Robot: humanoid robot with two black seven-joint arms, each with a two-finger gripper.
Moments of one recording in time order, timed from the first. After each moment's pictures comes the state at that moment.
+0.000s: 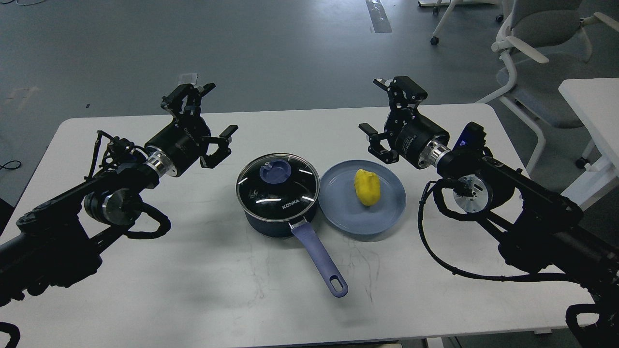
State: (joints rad) left arm -0.72 0.43 -0.50 -1.01 0.00 -0.25 -0.31; right arm 0.69 -0.33 0.68 1.16 -0.28 0.03 0.09
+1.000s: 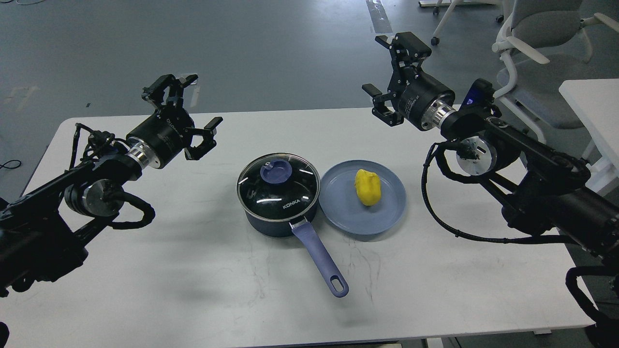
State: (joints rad) left arm -0.73 0.47 -0.58 -1.00 -0.01 -0.26 -0.24; right arm 0.85 -0.35 0.64 1.08 -0.27 0.03 0.09
